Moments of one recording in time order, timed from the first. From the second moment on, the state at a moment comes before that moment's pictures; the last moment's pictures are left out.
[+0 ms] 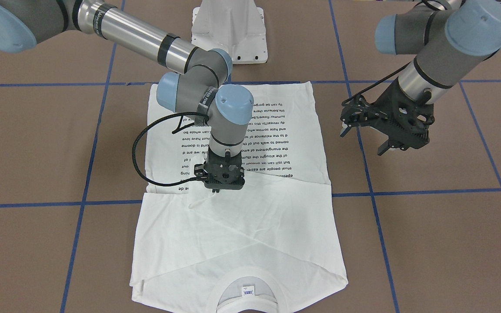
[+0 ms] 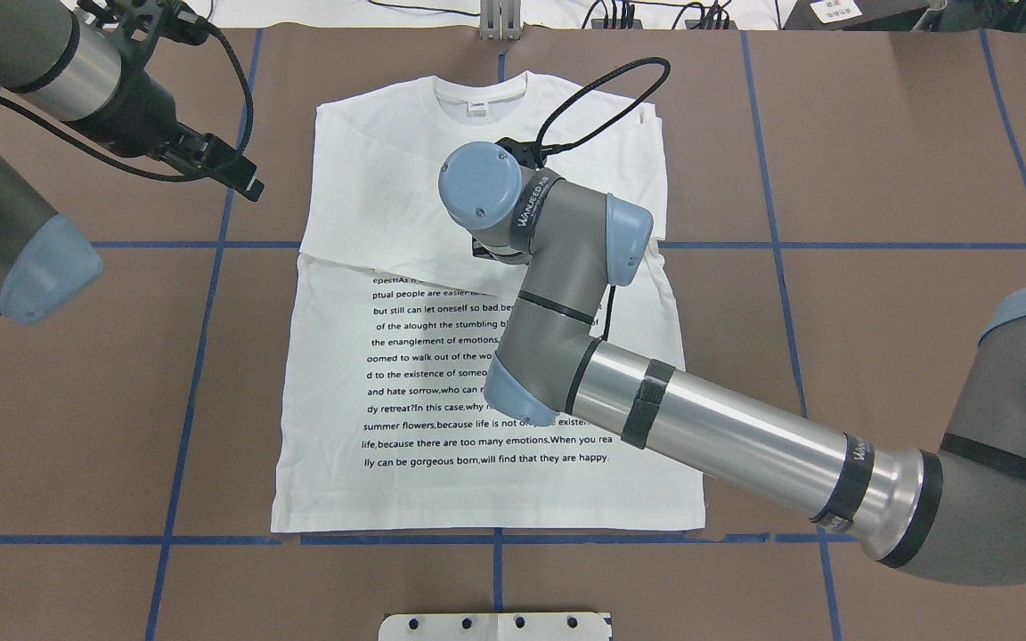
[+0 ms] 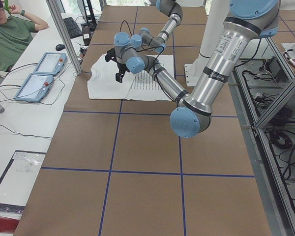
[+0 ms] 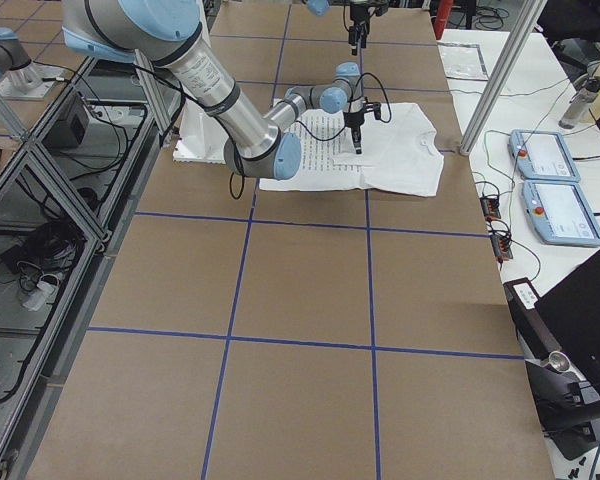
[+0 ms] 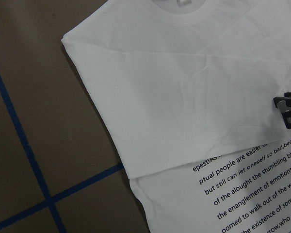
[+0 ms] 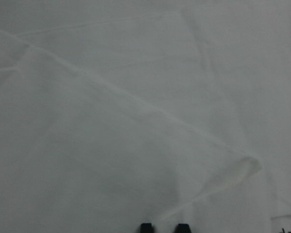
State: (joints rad) left arm -0.98 -2.03 -1.81 -1.71 -2.27 -0.52; right arm 0.55 -0.58 1.12 -1.49 1.64 1.15
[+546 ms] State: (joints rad) left arm -0.98 -2.04 -1.81 -1.72 -2.27 -0.52; right arm 0.57 -0.66 1.22 -1.50 1.65 1.13
